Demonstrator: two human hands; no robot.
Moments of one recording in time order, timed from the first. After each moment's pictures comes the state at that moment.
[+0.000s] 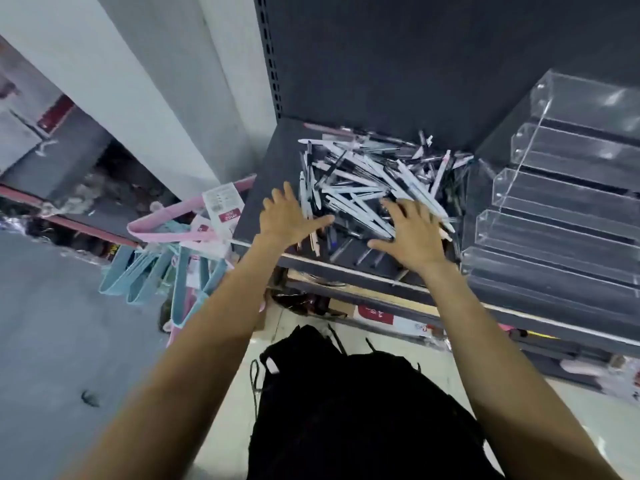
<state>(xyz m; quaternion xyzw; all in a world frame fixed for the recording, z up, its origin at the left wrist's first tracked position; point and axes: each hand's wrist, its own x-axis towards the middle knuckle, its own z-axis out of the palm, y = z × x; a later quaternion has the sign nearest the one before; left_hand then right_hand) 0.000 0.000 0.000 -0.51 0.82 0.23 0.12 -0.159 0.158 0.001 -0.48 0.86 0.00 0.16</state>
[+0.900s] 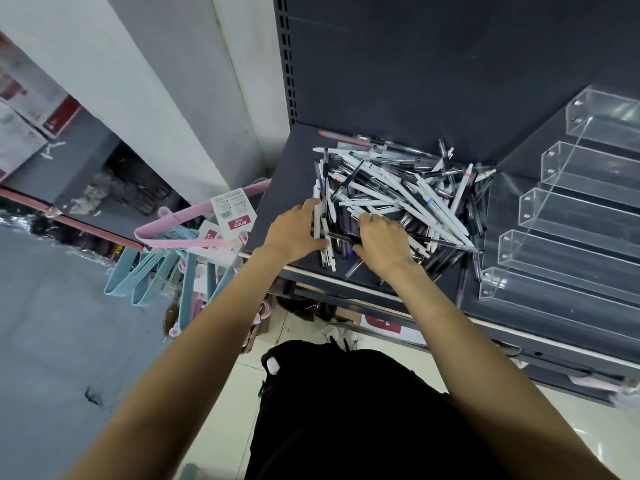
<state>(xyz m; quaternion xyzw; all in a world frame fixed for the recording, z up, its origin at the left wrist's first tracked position) 0.019 -0.026 -0.015 -0.39 0.87 0.29 0.07 -0.109 0.094 0.002 -0.54 0.83 0.03 0.12</state>
